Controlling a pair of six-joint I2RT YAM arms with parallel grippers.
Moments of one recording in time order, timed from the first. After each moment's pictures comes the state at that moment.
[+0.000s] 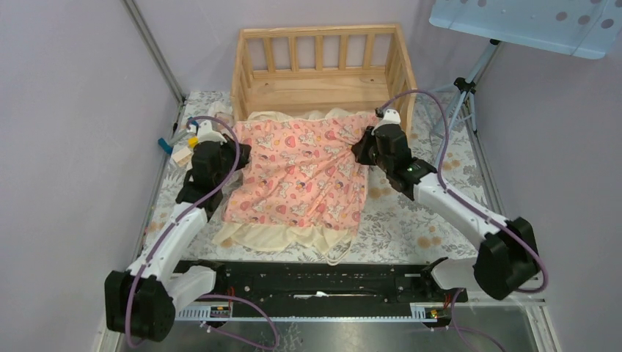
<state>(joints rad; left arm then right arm) -0.20 1.06 0.71 0.04 -0.05 -0.60 0.53 1.38 0.97 -0.08 0.11 0.54</state>
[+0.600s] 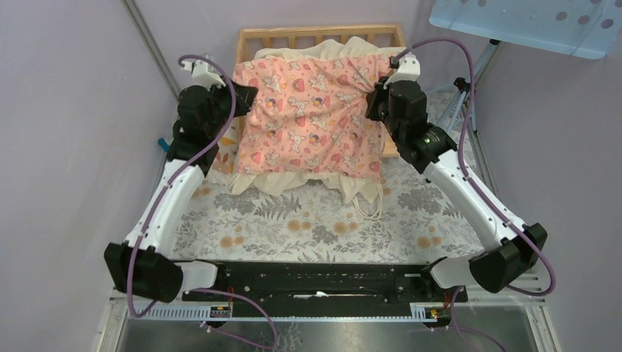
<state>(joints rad) -0.20 1.23 1.22 -0.01 0.14 -0.54 0.53 1.35 1.42 -0.28 0.32 0.35</state>
